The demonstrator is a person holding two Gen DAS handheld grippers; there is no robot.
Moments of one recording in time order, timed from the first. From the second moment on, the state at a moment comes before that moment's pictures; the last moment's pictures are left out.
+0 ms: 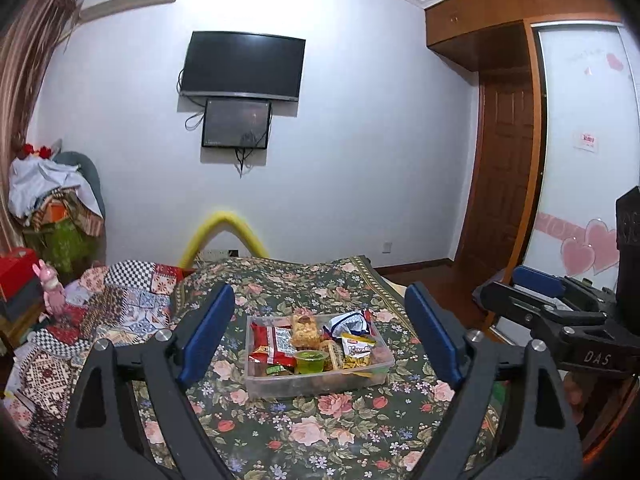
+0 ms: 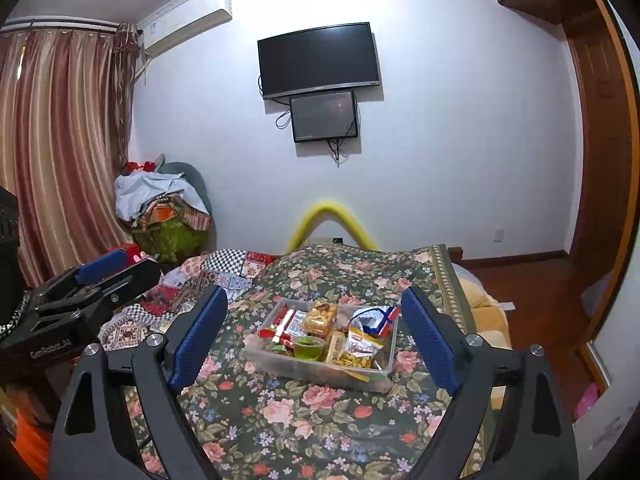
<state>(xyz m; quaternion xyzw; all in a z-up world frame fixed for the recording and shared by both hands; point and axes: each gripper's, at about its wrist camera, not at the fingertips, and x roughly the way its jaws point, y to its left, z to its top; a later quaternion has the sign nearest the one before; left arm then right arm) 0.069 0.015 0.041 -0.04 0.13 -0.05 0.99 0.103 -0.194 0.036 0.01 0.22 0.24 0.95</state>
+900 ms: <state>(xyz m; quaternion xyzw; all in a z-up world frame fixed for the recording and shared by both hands) 0.053 0.005 0.037 -0.01 0.12 -0.05 0.99 0.080 -0.203 0.038 0.01 0.21 0.23 0.95</state>
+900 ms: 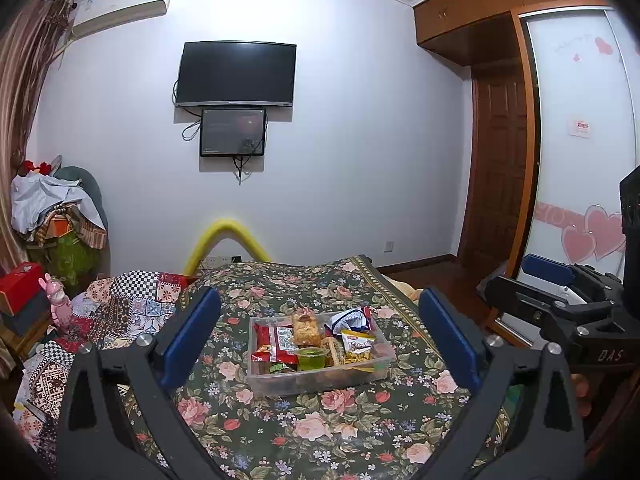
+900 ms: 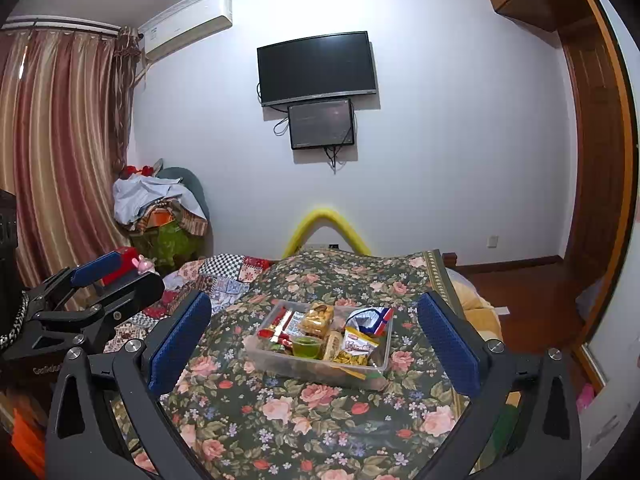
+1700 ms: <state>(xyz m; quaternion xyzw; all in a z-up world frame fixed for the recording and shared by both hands) 0.055 0.005 0.033 -0.02 0.13 -0.05 0.99 0.080 -0.205 0.037 0.01 0.21 0.22 0.95</state>
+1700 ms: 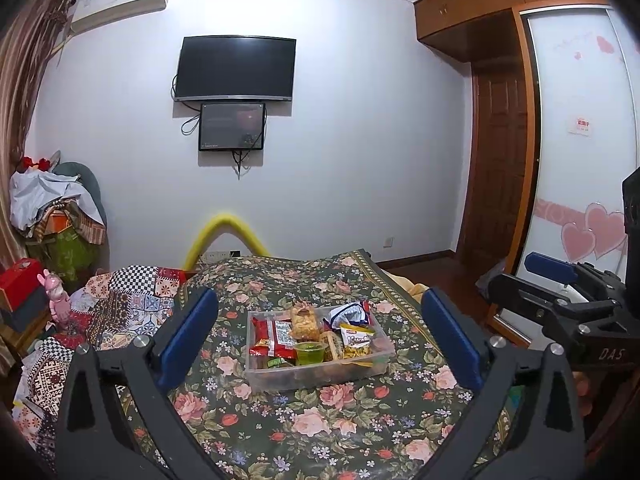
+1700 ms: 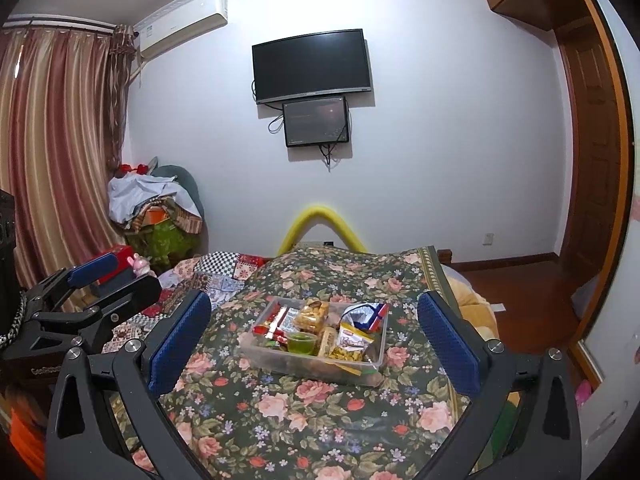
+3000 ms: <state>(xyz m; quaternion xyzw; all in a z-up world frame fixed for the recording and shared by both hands) 0.056 0.007 0.030 -0.03 0.14 -0.07 0.99 0.077 -0.203 0.039 0.00 0.21 0.22 0.95</state>
